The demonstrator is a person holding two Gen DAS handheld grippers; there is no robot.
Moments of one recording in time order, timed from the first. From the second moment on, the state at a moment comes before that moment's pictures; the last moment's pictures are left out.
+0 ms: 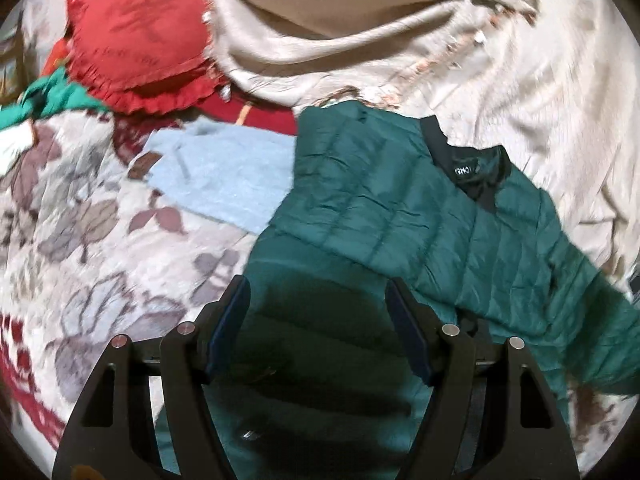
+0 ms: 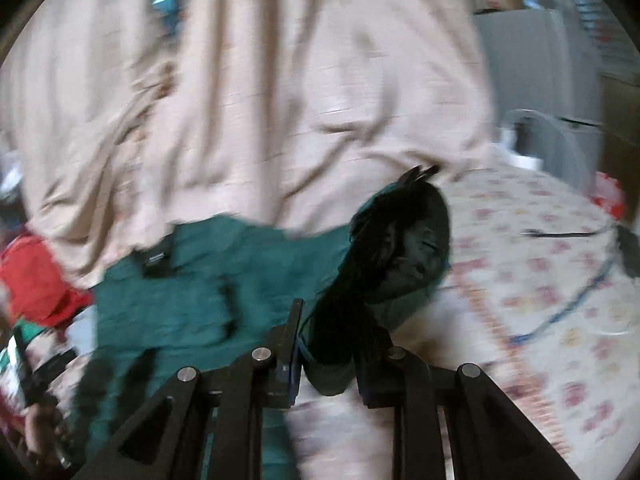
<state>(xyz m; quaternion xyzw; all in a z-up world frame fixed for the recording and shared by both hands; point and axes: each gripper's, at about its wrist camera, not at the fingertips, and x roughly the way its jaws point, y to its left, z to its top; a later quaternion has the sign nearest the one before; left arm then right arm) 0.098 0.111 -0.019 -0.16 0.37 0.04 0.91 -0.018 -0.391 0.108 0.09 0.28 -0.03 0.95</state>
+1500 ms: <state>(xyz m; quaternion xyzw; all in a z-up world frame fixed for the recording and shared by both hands) 0.179 -0.038 -0.034 -0.13 0.38 -0.25 0.88 0.088 -0.241 -0.082 0.03 0.48 -0.03 0.88</state>
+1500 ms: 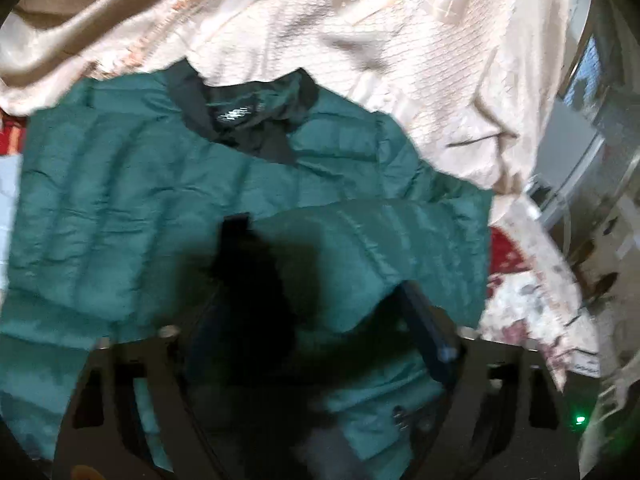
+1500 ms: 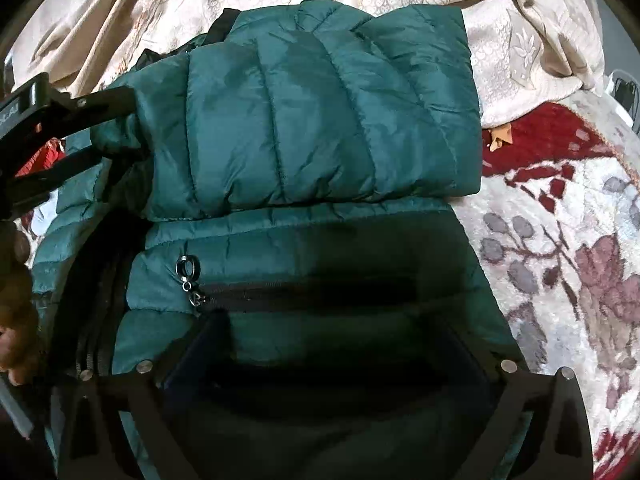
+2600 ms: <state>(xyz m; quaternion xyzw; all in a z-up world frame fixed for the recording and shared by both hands) 0.161 0.143 0.011 -0.12 0.30 0.04 0.95 0.075 -0.260 -0.020 0.06 0.35 -0.02 0.93</state>
